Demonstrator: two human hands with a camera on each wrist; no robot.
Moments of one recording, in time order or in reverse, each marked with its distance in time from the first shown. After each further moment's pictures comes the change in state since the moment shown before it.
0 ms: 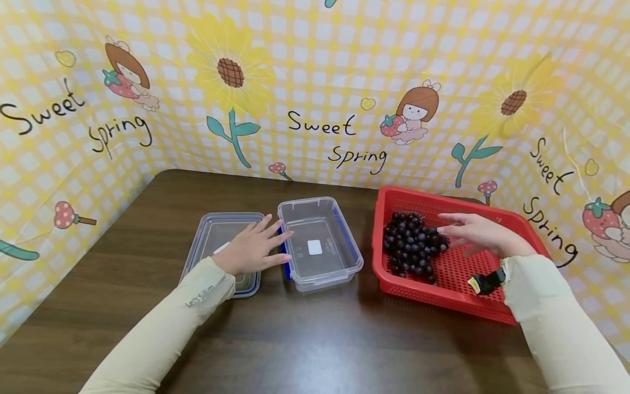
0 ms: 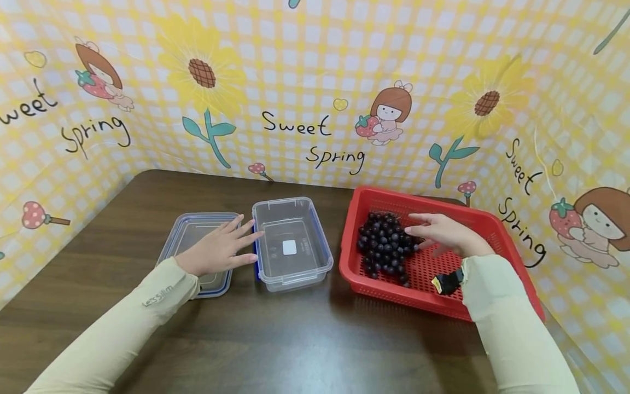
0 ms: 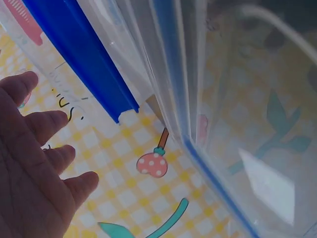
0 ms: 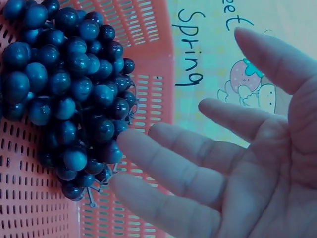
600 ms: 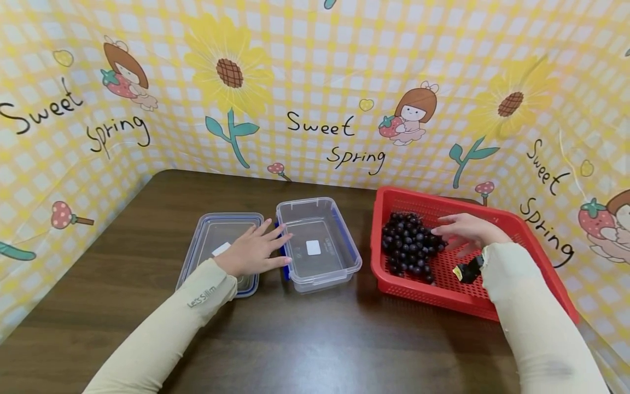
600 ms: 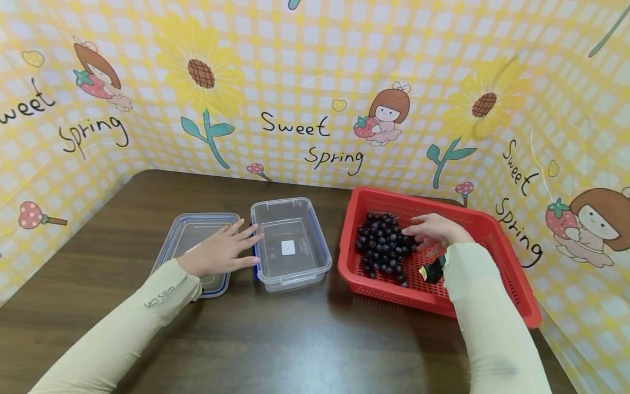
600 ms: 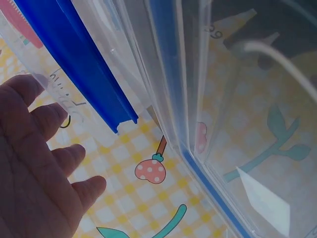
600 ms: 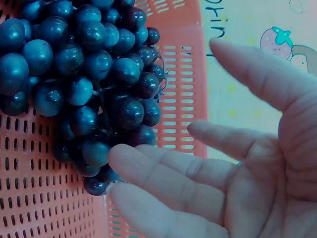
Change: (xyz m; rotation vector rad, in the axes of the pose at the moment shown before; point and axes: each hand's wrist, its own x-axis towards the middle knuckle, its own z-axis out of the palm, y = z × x) left_hand 0.004 0.002 0.007 -0.030 -0.050 -0.029; right_hand 0.026 0.008 -0.006 0.045 -0.007 0.169
